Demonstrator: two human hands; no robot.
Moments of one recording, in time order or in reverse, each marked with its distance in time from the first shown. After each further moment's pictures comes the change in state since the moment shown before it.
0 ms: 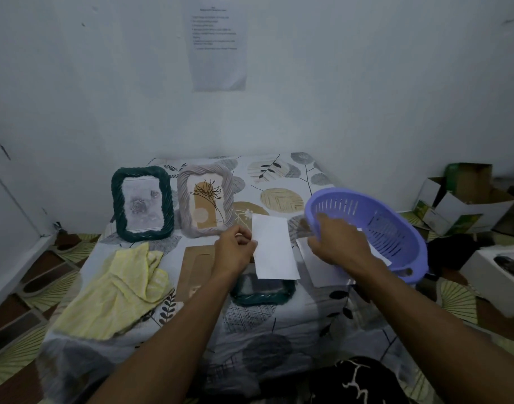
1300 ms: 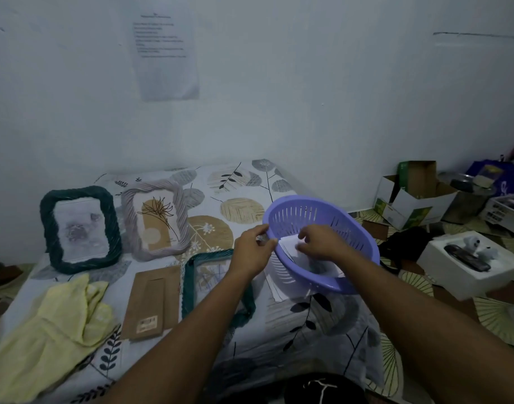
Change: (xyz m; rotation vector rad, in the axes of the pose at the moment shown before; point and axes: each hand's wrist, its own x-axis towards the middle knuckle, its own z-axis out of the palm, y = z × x) left_hand 0.006 0.049 0.102 0.094 -0.307 0.122; right_hand 0.041 0.073 0.002 0.096 -0.226 0.110
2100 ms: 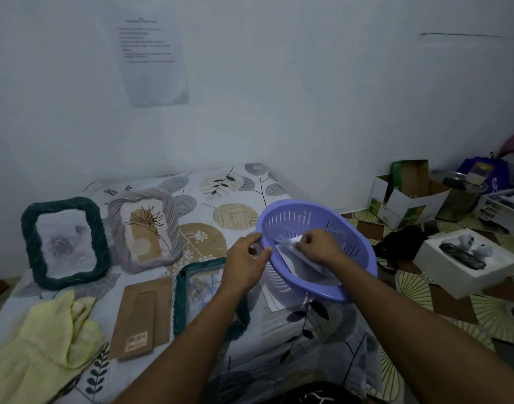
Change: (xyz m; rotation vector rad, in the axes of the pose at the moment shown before) left_hand 0.004 -0.011 0.005 0.065 0.076 0.105; right_hand 0.011 0.017 0.014 0.357 0.144 0.102
